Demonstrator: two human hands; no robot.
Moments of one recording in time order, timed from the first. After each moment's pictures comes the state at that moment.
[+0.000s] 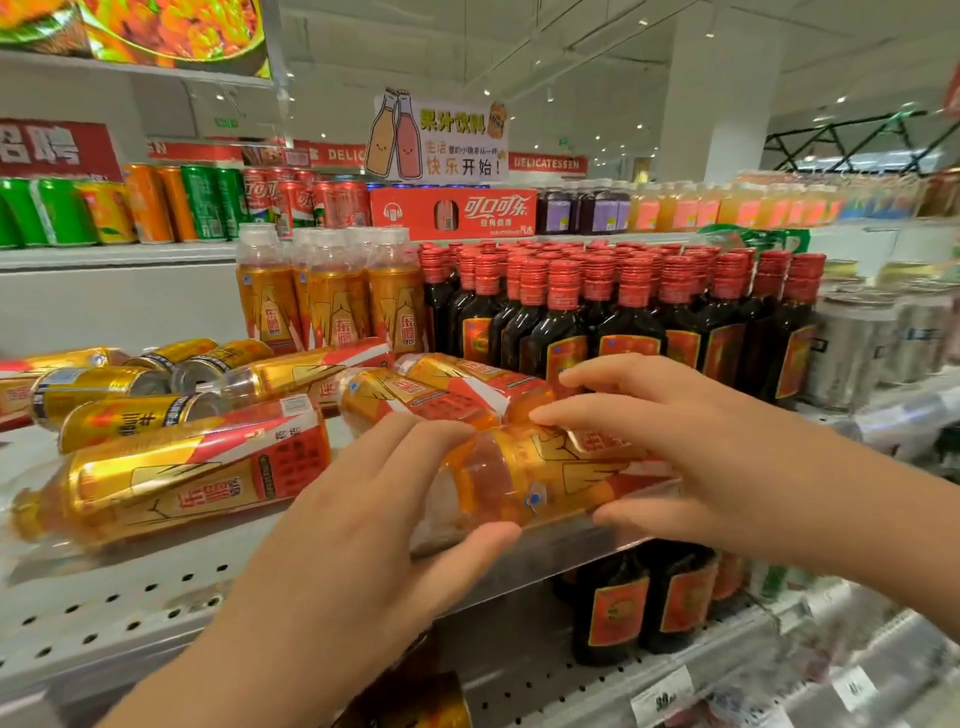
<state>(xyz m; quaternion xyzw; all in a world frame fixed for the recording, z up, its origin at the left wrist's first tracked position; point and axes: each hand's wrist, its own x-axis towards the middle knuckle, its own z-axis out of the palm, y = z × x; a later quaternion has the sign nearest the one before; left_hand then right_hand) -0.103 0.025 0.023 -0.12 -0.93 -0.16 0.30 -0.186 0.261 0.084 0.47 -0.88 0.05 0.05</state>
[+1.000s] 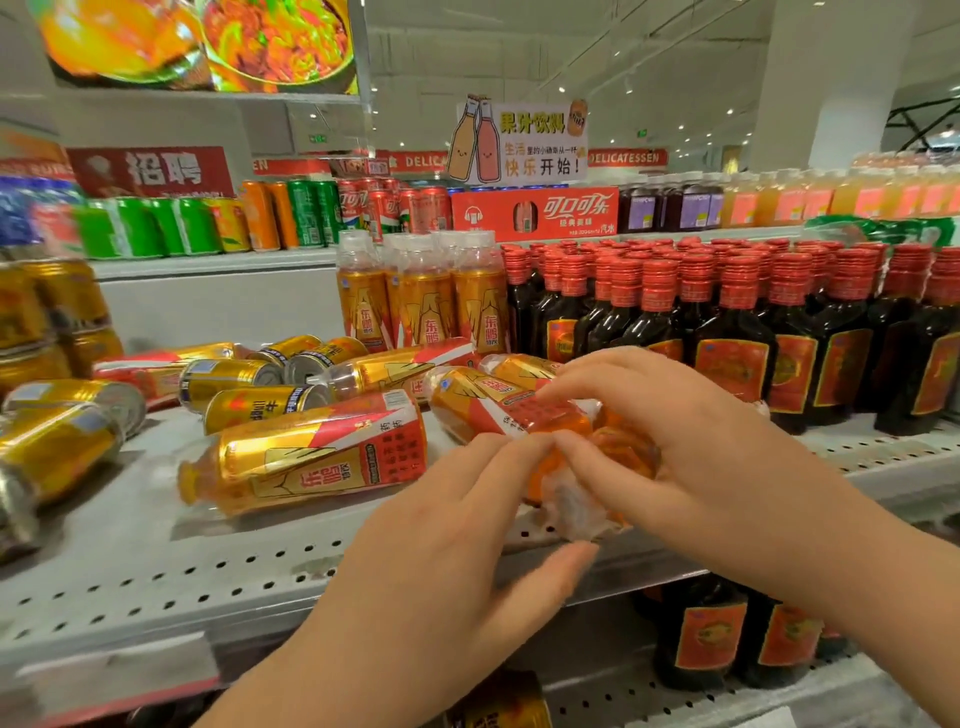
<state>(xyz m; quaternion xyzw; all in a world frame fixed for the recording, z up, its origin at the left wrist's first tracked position) -0.083 0.029 0.015 -0.10 -0.94 -0.10 0.31 -0.189 0.208 0.060 0.51 -0.79 0.26 0.22</state>
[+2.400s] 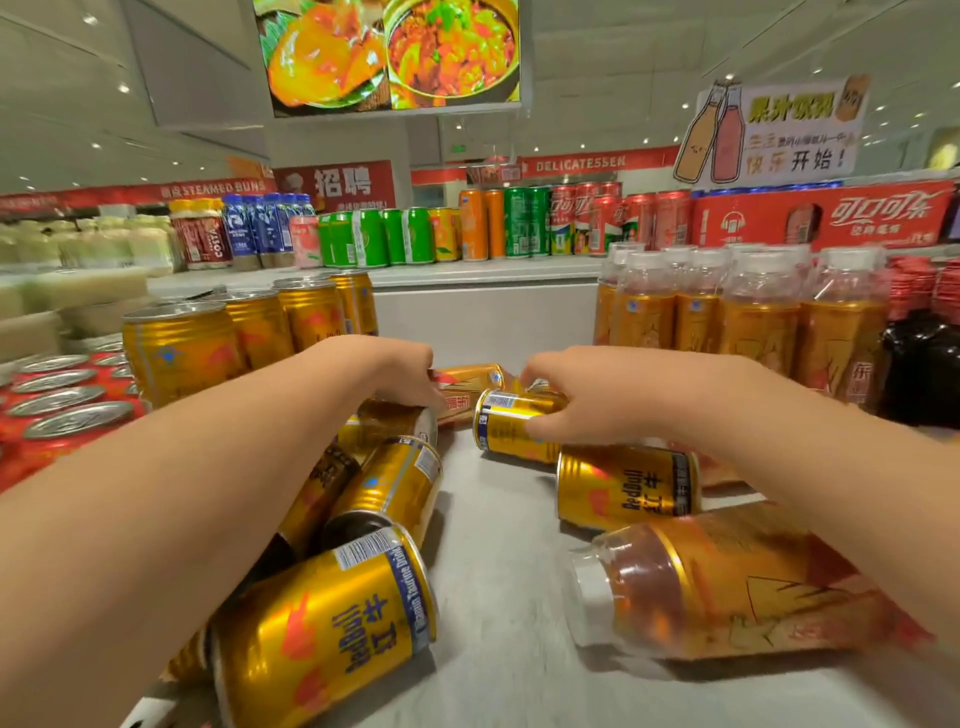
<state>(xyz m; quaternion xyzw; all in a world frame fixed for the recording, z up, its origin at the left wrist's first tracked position) -0.143 -0.395 0.106 0.32 -0.94 0.06 -0.06 -0.215 -0.168 0.109 0.54 -0.84 0.02 0.04</state>
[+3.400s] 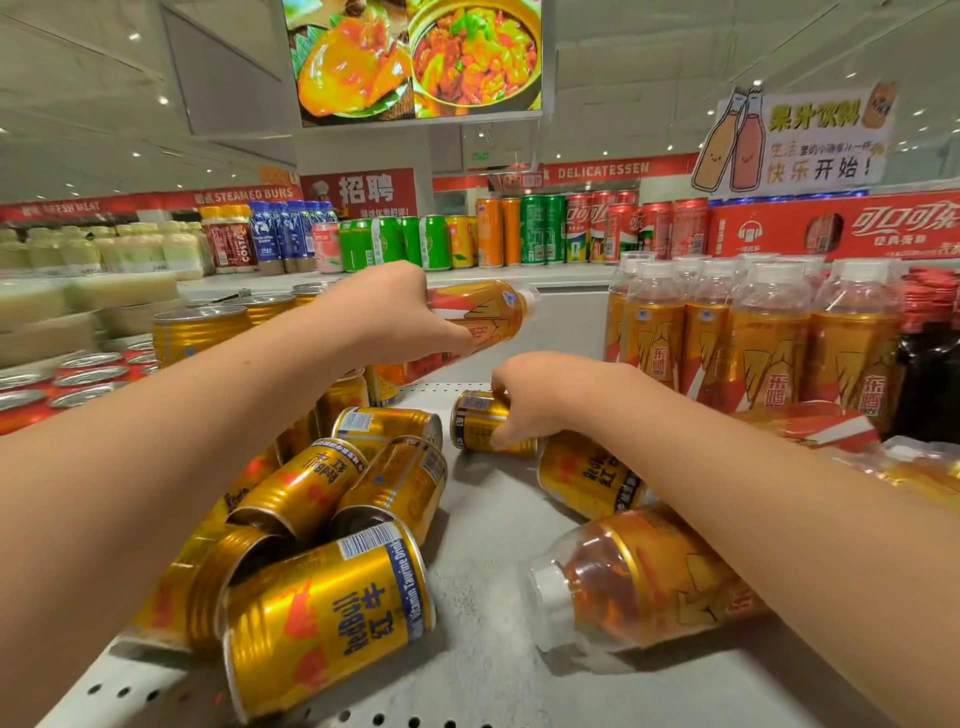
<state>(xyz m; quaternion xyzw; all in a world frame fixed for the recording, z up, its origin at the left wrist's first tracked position) -0.095 -0.345 0.157 0.28 -0.94 -0.02 0.22 -0.219 -0.231 0.100 0.54 -0.84 -0.04 0.05</state>
